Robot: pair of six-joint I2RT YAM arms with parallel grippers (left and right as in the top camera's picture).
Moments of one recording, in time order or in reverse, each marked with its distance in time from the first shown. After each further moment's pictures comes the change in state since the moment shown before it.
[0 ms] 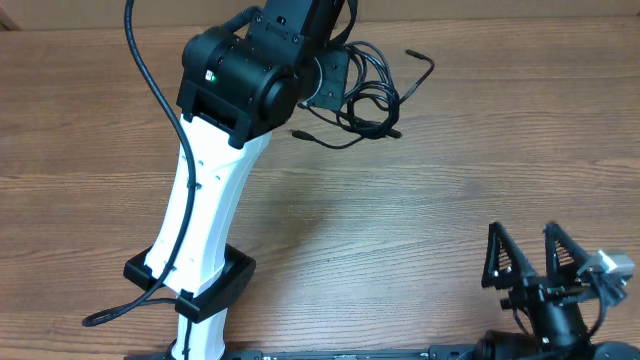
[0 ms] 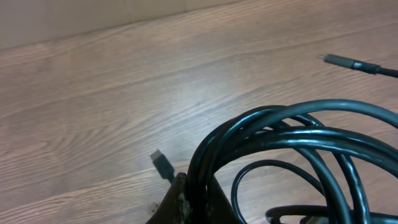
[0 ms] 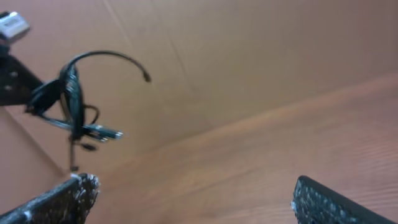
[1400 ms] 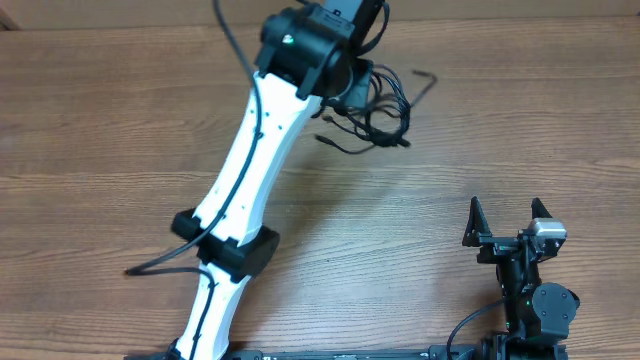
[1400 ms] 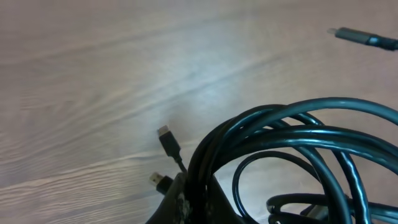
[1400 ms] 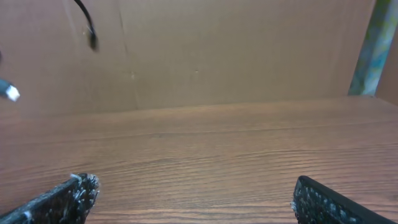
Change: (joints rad) left arm 0.000 0.202 -0.006 0.006 -0.002 -0.072; right arm 0.000 -0.037 -0.654 0.631 0.158 -0.366
